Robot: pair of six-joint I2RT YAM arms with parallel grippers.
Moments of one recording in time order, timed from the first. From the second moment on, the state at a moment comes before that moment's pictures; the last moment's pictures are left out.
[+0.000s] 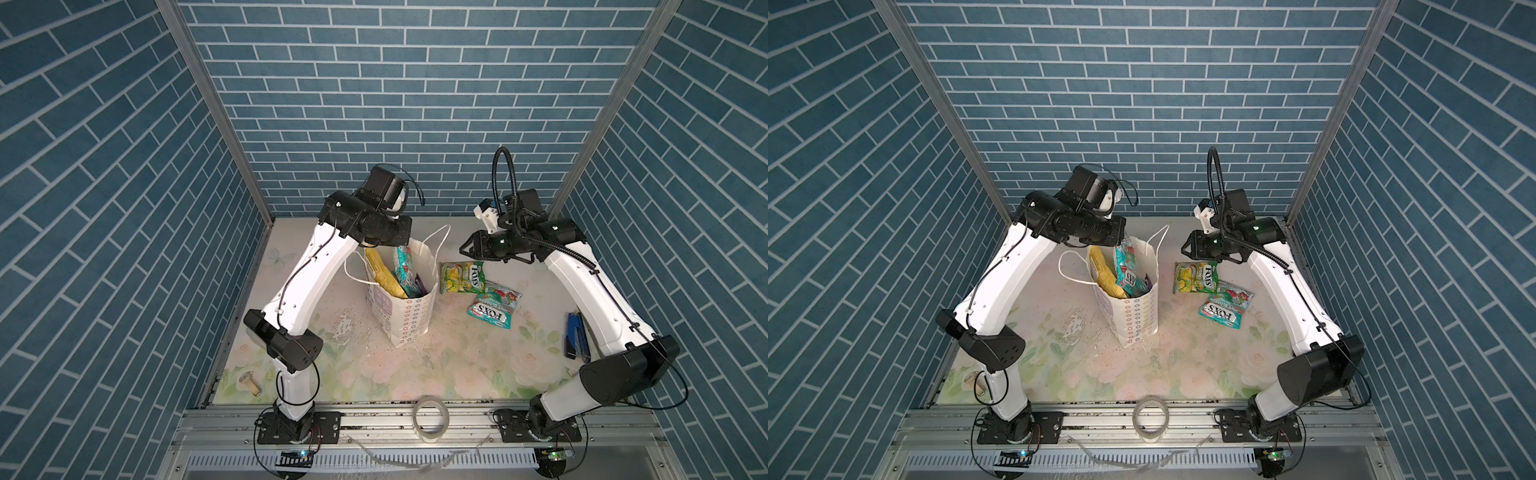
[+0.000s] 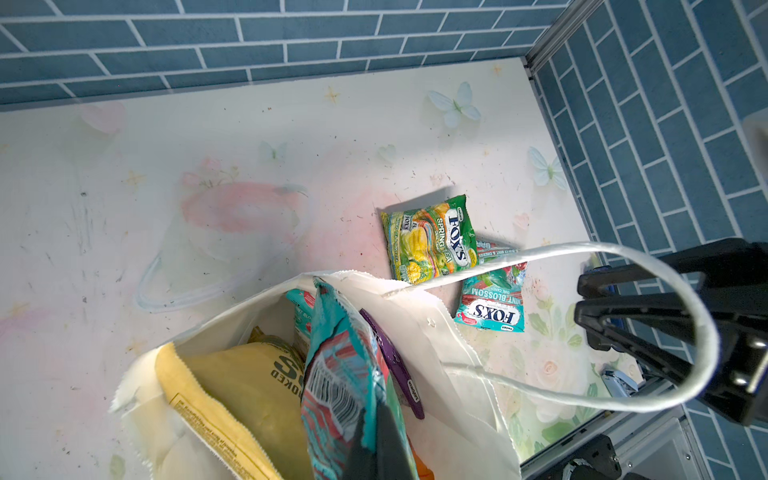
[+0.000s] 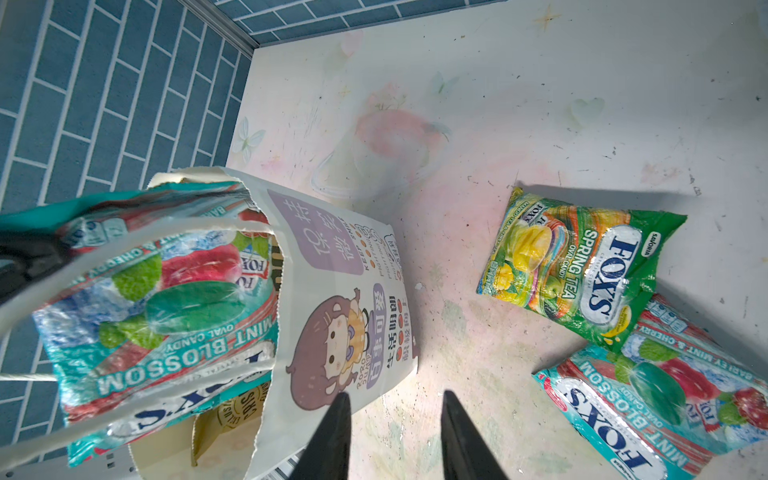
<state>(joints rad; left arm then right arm) -0.62 1.86 2.38 -1.38 0.03 -0.40 0.40 1.54 1.71 -1.06 -0.40 0.27</state>
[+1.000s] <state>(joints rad) -0.33 1.64 2.44 -1.34 0.04 -0.34 0.43 1.54 1.72 -1.06 -0.37 0.27</state>
